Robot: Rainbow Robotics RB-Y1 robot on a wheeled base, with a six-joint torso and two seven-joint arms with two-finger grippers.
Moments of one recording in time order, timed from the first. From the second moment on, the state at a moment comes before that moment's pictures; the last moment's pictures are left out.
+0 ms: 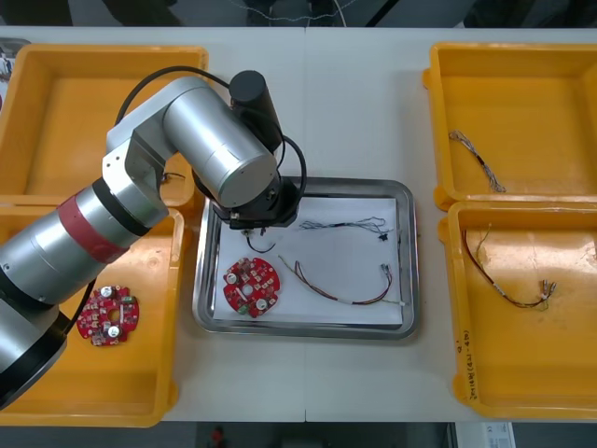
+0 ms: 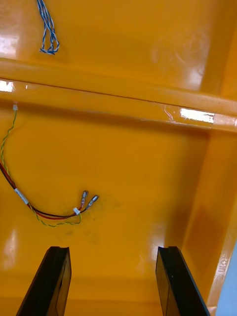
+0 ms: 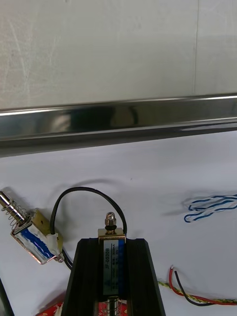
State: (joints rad) right arm -0.15 -0.61 -0.50 -2.18 -0.66 1.92 1.70; left arm -0.84 0.44 -0.65 -1.62 0.62 1.55 -0.75
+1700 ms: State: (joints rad) right arm -0.06 -0.59 -0.47 -2.33 -0.74 1.92 1.52; left arm -0.82 0.49 -0.29 -2.02 0.75 1.91 -0.75
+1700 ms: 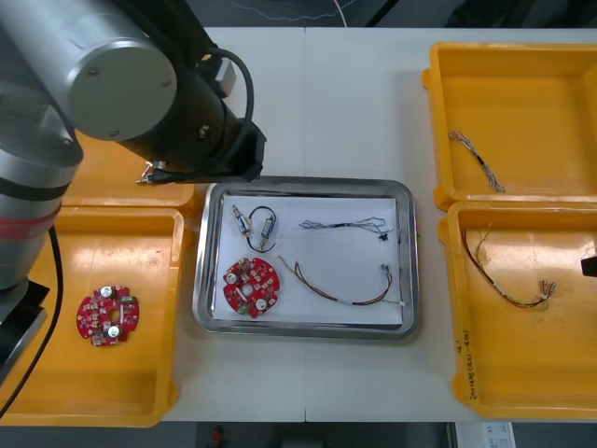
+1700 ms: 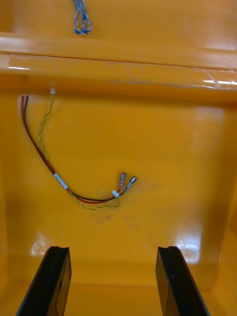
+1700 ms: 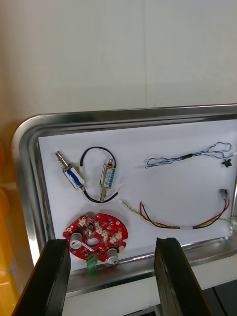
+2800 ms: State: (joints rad) right arm -0.47 -0.75 0.34 -2.46 -0.85 1.92 1.52; left arm -0.40 0.77 0.20 -2.20 0.96 1.91 -0.97
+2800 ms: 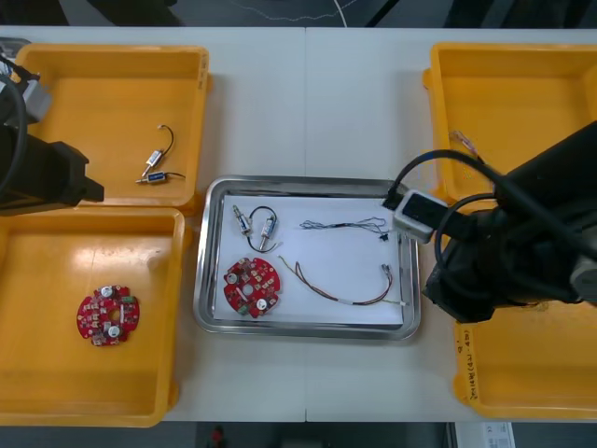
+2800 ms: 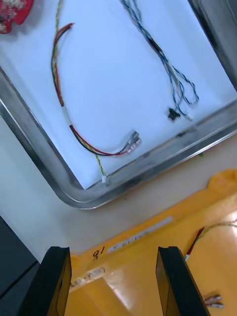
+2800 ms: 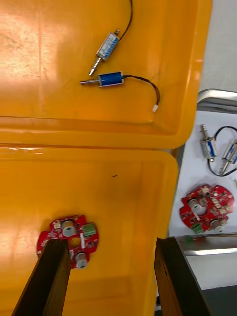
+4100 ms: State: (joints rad) right arm -0.86 -0.49 1.12 -2.06 -0.63 1.67 1.68; left arm -0.24 0.82 0.29 -2.16 0.89 1.91 -1.06
